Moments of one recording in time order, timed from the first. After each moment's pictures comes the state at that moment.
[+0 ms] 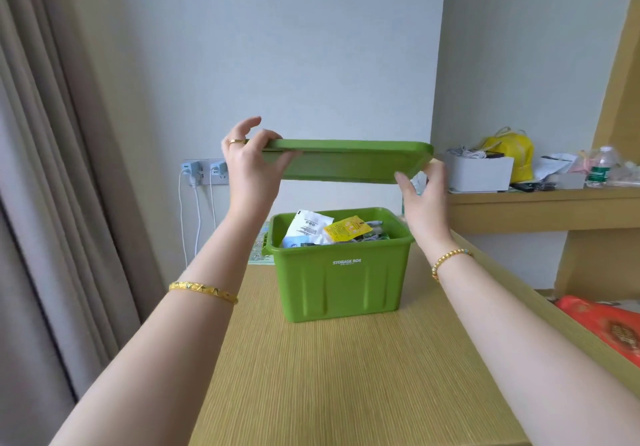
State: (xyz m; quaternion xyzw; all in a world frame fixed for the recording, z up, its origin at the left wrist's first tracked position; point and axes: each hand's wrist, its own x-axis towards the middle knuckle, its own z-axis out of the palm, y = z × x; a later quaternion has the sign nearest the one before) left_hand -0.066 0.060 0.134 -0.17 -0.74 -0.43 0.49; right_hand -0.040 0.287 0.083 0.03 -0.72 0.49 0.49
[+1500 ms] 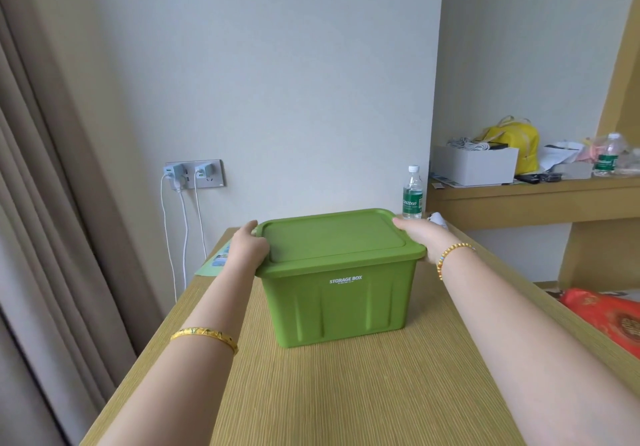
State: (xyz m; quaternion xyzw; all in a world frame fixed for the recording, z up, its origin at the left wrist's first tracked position) left_hand -0.162 0.054 0.036 0.04 -0.82 -0.56 0.11; right_hand -0.113 0.331 0.052 -0.19 -0.76 0.61 0.09
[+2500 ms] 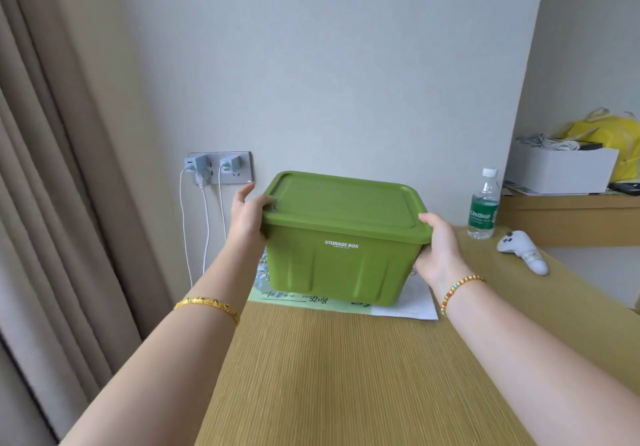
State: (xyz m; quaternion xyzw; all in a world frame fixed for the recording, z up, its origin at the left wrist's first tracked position) left_hand -0.308 0.007 0.058 0.03 -0.54 -0.84 0.12; right_hand -0.252 0.256 0.028 -0.10 -0.42 0.89 0.13
